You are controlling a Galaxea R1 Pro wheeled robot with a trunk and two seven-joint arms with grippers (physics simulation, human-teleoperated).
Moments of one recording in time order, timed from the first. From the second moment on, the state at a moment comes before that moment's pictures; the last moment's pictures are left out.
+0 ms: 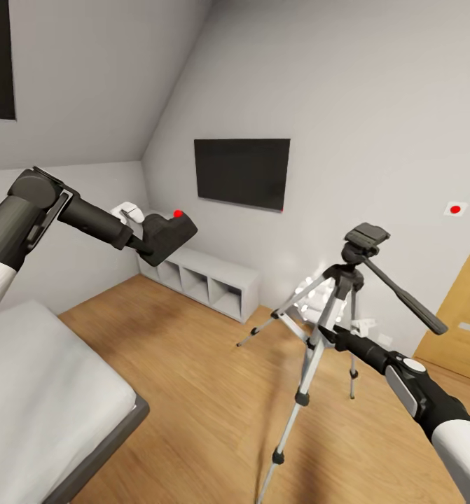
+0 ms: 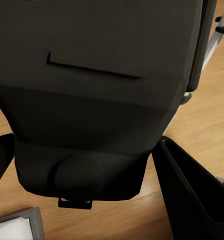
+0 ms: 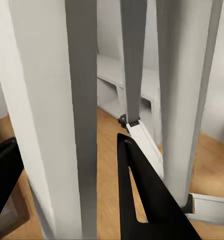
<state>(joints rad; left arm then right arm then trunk) -1.47 0.44 -0.51 -0.95 -0.24 1.00 -1.51 -0.71 -0.32 0.09 -0.65 -0.37 -0.06 0.62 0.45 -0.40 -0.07</state>
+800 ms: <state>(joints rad) -1.47 0.44 -0.51 -0.95 -0.24 1.00 -1.51 -0.70 -0.39 0.08 -0.65 -0.36 -0.06 0.90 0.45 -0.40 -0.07</state>
